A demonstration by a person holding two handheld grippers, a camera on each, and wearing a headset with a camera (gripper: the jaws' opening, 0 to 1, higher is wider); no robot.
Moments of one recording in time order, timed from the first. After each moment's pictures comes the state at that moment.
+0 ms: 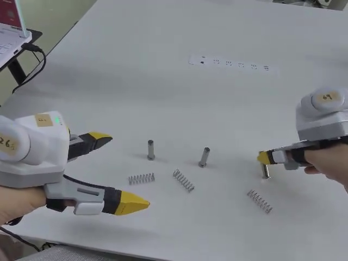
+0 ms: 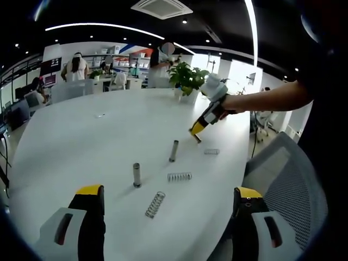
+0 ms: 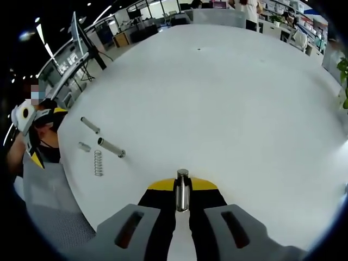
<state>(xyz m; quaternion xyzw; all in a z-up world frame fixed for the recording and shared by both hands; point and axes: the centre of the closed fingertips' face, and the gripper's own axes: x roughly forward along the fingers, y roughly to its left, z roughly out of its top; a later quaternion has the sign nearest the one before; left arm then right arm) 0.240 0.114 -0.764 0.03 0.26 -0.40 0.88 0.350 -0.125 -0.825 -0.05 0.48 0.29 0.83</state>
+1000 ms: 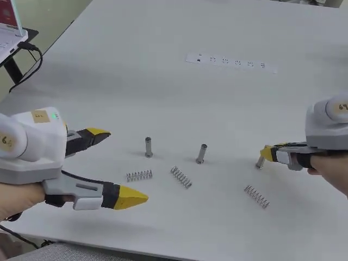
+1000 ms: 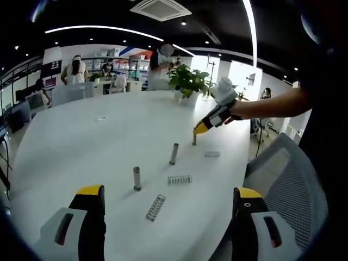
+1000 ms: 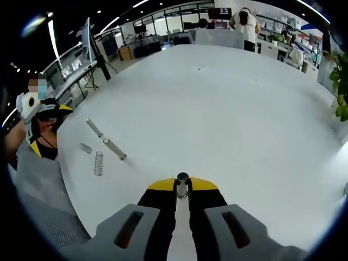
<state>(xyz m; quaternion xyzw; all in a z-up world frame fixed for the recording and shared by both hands) 0.243 0.113 -0.760 0.03 0.24 -0.40 0.88 0.344 -0.131 -0.814 -0.07 0.41 0.29 0.86</state>
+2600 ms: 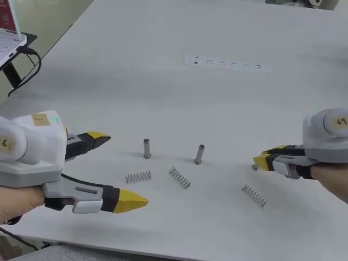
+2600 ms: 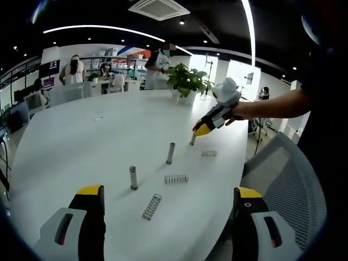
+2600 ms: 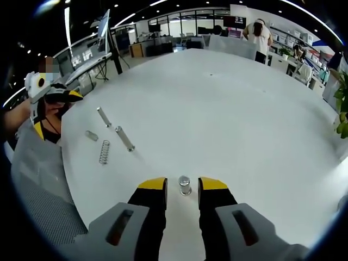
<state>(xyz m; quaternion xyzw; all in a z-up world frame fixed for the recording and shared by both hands) 0.237 0.108 -0.758 0.03 0.25 -0.41 0.88 0.333 -0.127 -0.807 -0.11 0.38 0.33 0.86</state>
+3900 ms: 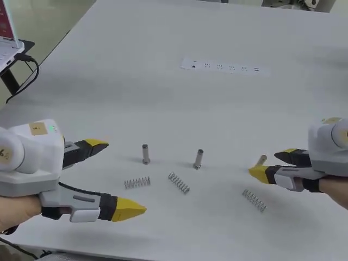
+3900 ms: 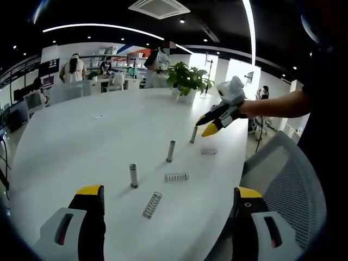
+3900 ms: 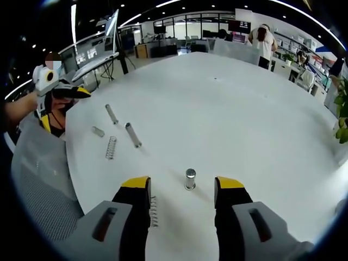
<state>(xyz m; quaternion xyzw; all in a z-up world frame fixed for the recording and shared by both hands) 0.237 0.110 -0.761 0.04 0.25 -0.41 0.88 0.319 -0.130 -0.800 -0.12 0.36 0.34 0.86</state>
